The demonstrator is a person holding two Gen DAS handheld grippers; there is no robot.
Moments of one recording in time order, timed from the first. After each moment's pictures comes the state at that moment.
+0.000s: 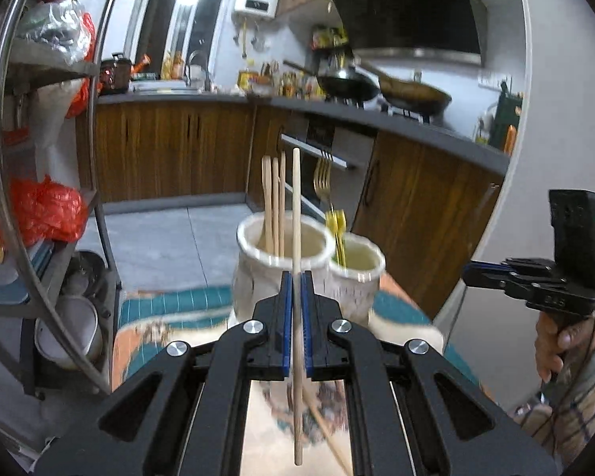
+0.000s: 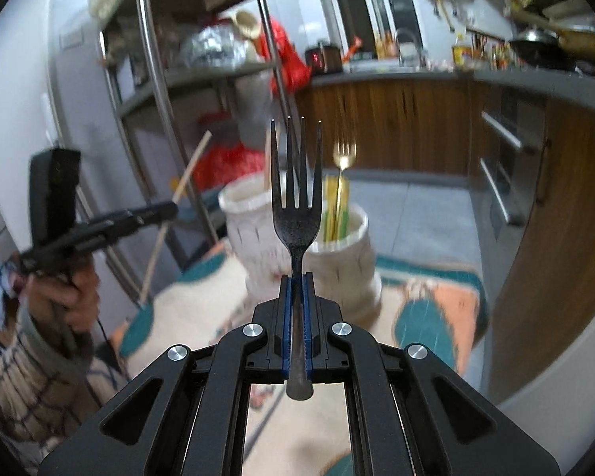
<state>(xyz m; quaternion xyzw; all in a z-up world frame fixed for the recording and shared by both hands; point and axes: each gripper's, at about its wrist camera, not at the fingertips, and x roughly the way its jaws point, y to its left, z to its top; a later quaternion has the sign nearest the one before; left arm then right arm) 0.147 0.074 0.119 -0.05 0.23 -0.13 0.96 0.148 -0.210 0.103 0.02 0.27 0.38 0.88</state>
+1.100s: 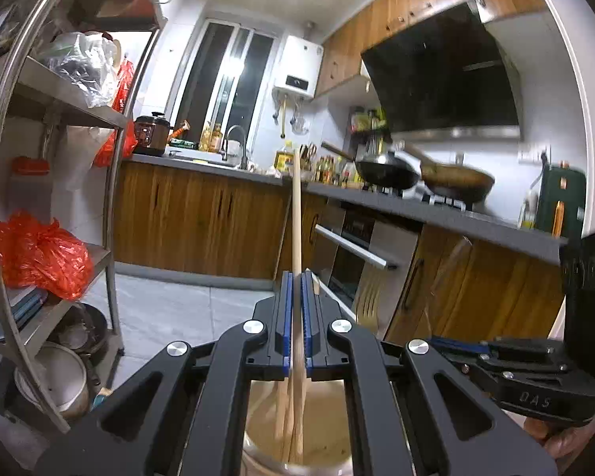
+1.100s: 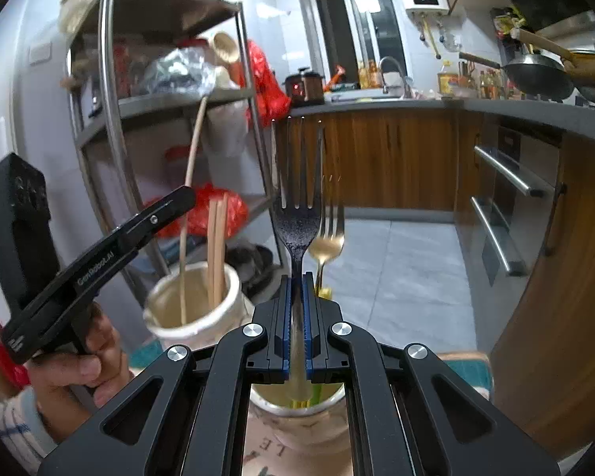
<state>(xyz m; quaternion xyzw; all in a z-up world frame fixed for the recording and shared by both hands) 0.234 0.051 0.117 -0.08 0.08 -0.05 0.99 0.240 -0.144 0.093 0.00 0.24 0.34 0.91</state>
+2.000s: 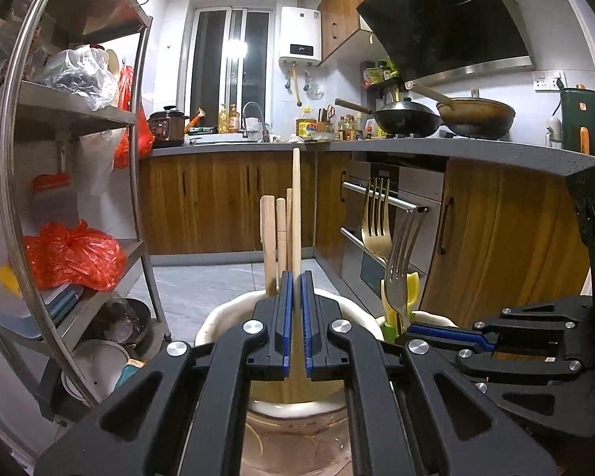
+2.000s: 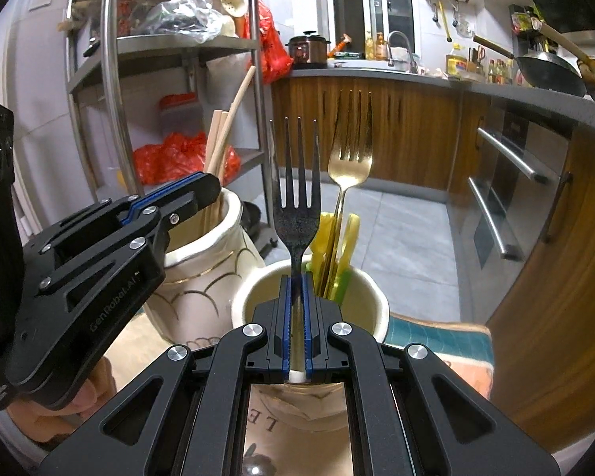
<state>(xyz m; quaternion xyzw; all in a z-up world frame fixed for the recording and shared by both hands) 0.232 0.017 0.085 0.00 0.14 0.01 0.99 0.234 -0.117 0.061 -0.05 0.28 0.32 0.90</state>
